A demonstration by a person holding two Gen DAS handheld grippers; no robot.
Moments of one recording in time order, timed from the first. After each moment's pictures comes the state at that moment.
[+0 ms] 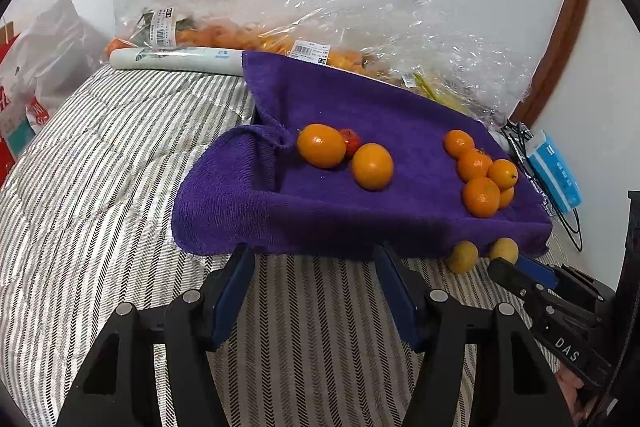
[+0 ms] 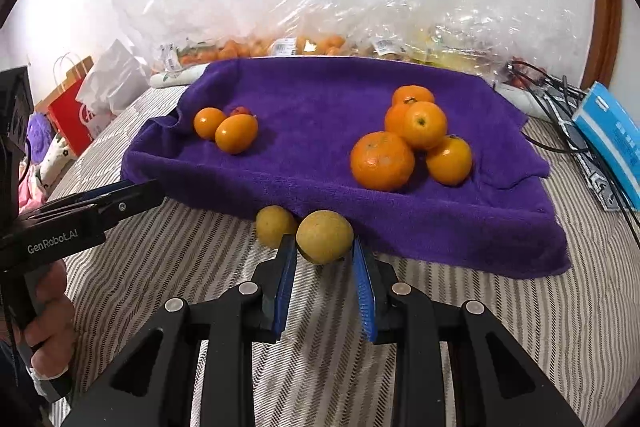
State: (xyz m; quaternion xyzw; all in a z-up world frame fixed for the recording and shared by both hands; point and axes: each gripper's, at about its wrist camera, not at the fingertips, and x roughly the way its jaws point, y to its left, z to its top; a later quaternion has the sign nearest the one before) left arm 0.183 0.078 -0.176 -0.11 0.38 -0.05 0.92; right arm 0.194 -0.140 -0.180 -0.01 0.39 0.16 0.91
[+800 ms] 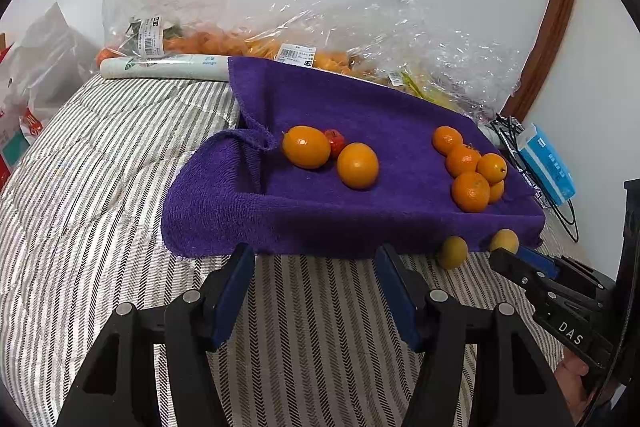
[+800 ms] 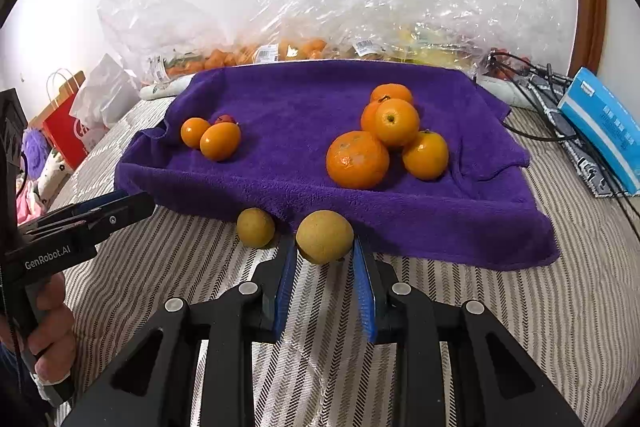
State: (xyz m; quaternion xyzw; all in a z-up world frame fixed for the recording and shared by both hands) left arm 0.180 0.072 -0.174 -0.10 0.37 -0.06 0.92; right arm 0.191 -0.150 -0.178 -0.01 0.38 0.15 0.91
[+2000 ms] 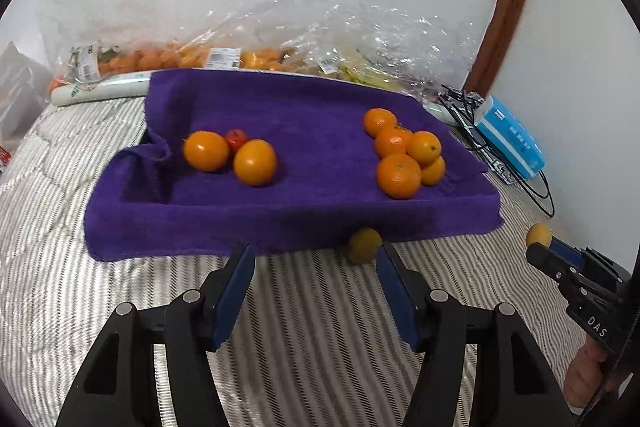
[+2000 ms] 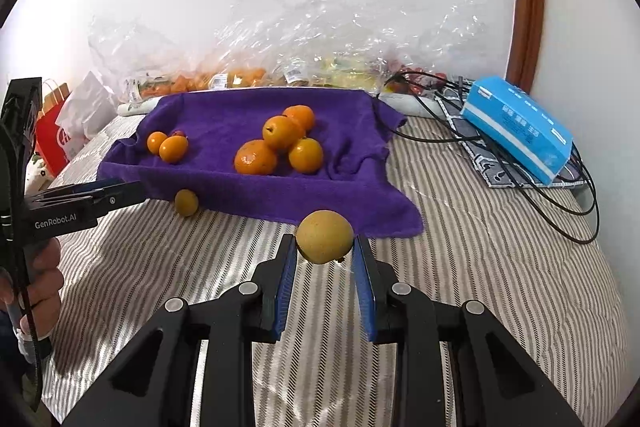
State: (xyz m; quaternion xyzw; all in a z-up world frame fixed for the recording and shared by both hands) left arm 0.175 0.009 -0.163 -0.06 0.38 -0.11 0.92; right arm 0.140 -0.237 -0.154 -0.01 0.35 0.09 0.93
